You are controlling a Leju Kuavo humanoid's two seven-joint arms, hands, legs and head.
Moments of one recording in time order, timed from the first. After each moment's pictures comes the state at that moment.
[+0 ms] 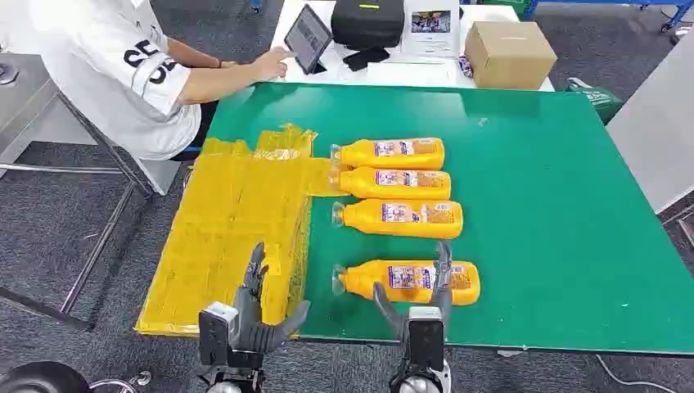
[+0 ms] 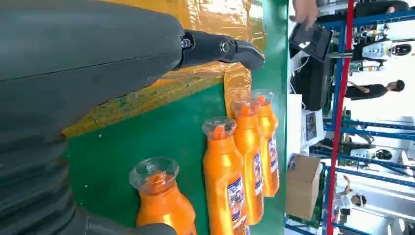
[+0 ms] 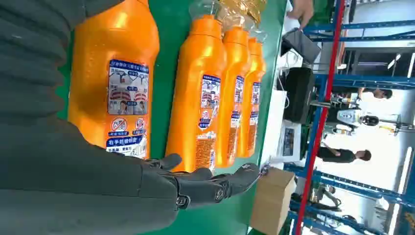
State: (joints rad) left arm 0.11 -0.25 -0.31 -1.36 -0.09 0.25 -0.51; right arm 0.11 0.26 0.29 -1.33 0.20 -0.67 -0.70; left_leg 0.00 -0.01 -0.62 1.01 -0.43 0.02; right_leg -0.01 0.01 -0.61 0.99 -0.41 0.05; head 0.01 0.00
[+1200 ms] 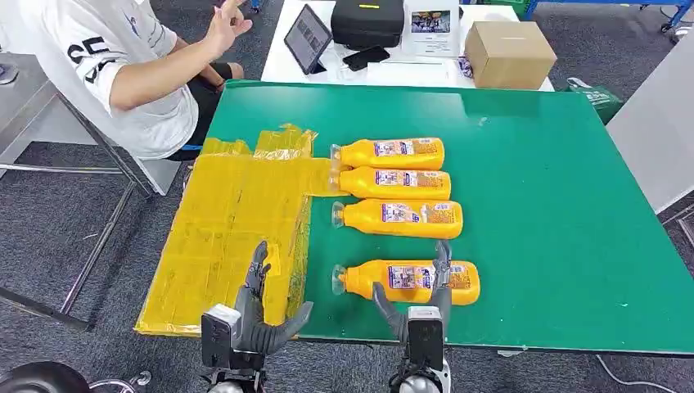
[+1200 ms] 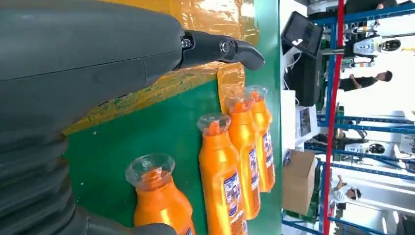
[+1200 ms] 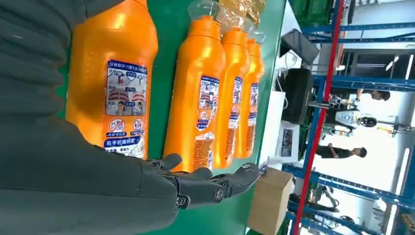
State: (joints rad) left arm 0.11 -0.25 -0.32 -1.36 -0.11 0.25 -0.53; right arm 0.10 0.26 0.29 -1.33 0.20 -0.66 -0.70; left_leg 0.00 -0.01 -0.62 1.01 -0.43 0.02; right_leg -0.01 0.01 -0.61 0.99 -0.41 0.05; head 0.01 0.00
